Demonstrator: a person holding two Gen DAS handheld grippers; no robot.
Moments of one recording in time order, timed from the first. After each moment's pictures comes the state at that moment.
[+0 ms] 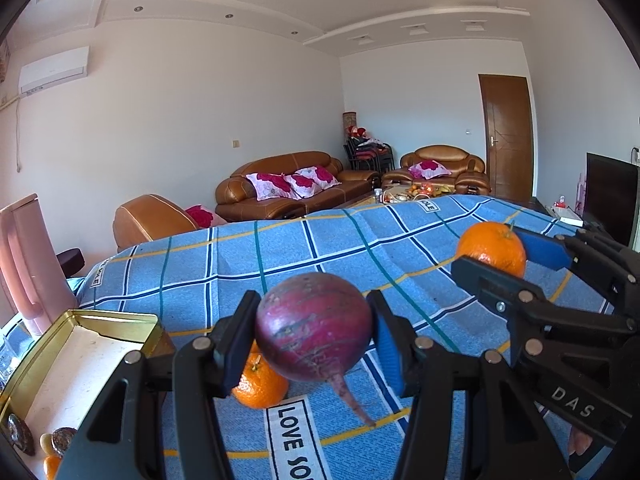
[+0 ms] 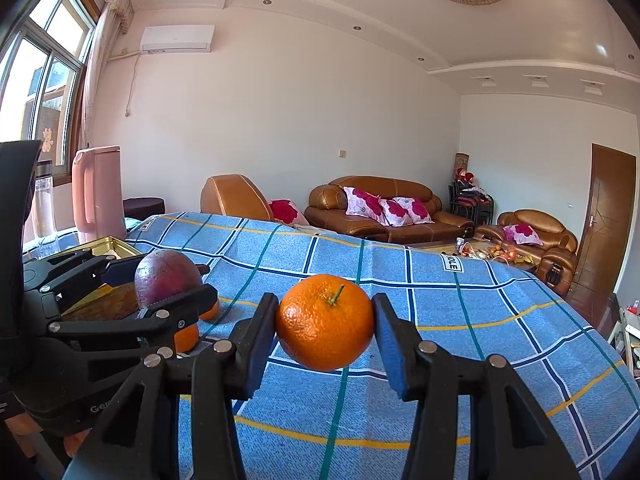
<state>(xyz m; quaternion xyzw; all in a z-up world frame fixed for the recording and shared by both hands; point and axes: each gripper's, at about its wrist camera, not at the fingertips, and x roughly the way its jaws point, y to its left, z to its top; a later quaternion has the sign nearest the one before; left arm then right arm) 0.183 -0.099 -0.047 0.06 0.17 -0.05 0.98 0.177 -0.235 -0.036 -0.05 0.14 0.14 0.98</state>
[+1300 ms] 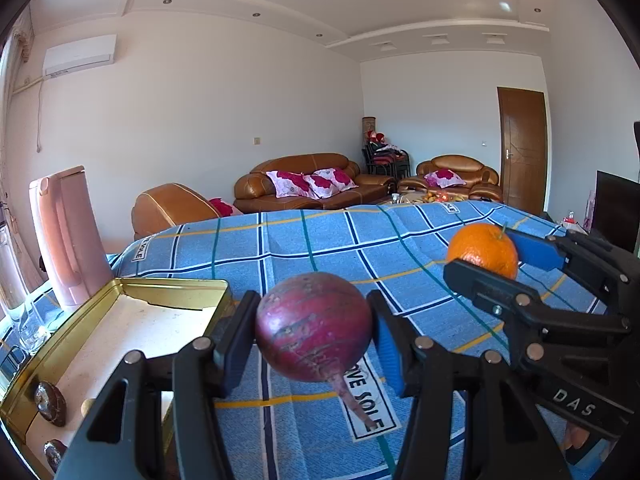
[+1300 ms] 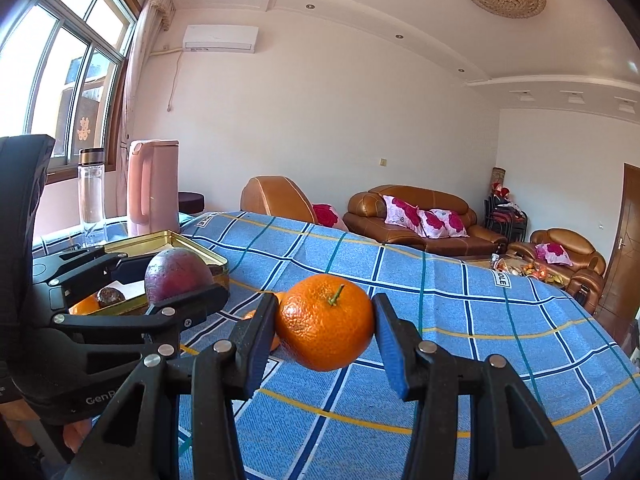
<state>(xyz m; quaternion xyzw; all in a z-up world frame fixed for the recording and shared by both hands) 0.137 -0.037 -0.045 0.03 0.17 -0.02 0.98 0.140 -0.181 -0.029 -0.08 0.12 0.21 0.97</state>
